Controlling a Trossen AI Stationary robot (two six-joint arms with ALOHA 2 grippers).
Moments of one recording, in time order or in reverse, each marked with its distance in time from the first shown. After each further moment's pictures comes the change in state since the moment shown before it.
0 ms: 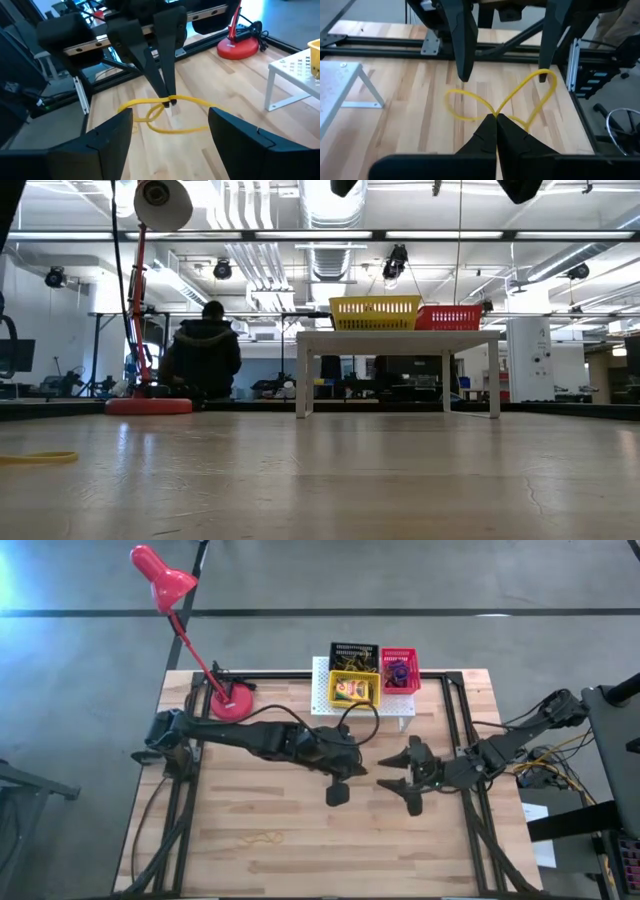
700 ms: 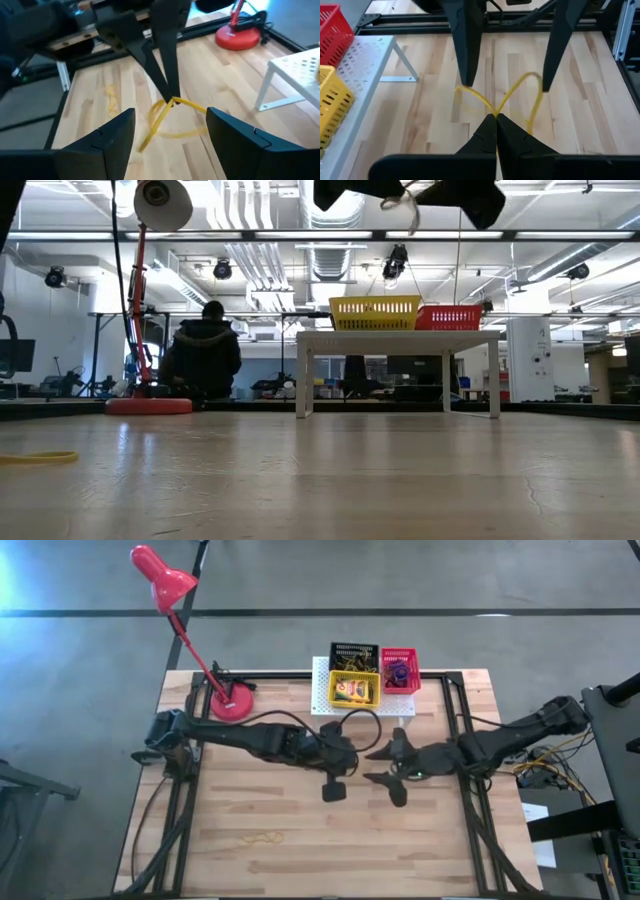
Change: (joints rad) left arm -0.004 0.000 -0.016 -0.123 -0.143 0.052; right arm -0.184 0.076 0.002 0.007 -0.209 -0.149
